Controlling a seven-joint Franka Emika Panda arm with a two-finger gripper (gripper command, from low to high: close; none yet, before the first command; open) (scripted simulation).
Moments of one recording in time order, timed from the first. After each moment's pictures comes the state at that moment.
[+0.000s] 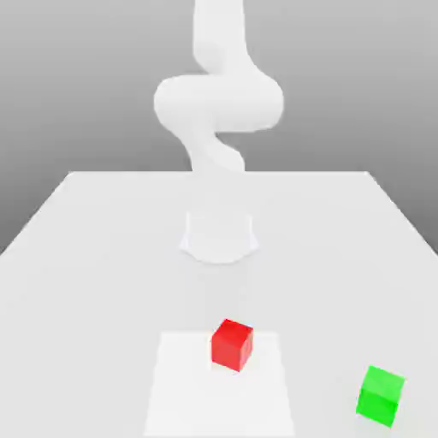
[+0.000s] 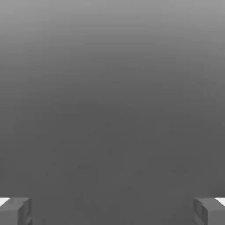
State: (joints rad) arm -0.02 -0.73 0.03 -2.36 -0.01 2.35 0.86
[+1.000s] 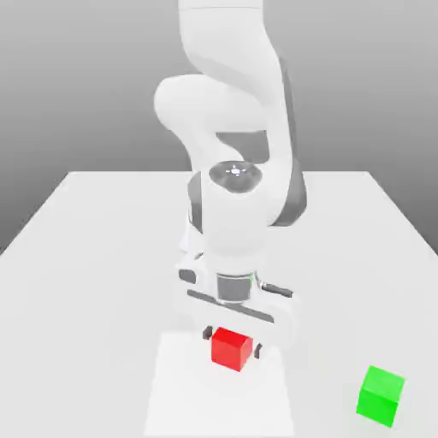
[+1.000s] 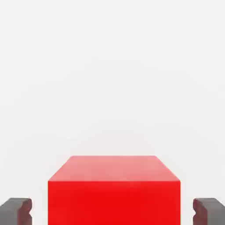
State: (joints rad) arm -0.05 0.22 0.08 -2.82 -0.14 3.03 1.43
